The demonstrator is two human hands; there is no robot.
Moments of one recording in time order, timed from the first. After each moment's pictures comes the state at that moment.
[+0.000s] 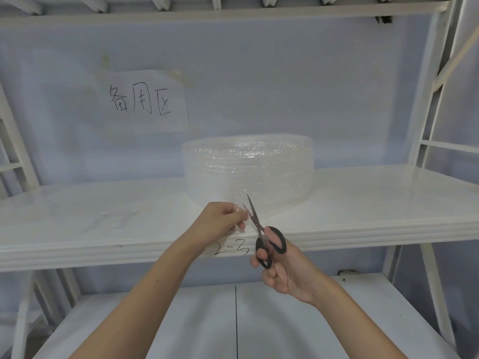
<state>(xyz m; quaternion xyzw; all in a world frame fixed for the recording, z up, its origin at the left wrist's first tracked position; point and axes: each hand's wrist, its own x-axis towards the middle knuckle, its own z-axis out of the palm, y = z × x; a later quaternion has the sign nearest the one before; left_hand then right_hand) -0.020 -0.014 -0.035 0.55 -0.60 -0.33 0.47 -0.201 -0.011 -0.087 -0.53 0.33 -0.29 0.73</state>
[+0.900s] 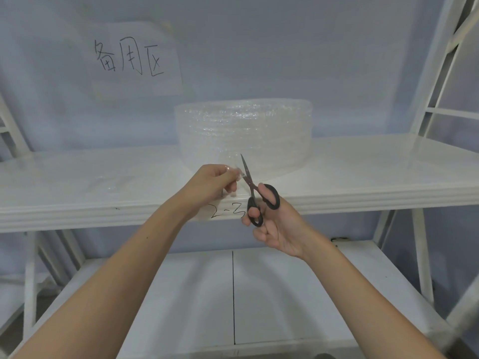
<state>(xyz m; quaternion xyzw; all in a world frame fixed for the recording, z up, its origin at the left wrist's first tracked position) -0.018 -0.005 -0.035 0.54 -0.63 -0.31 0.47 -0.194 -0.017 -0.086 -0.54 0.32 -0.28 0.73</state>
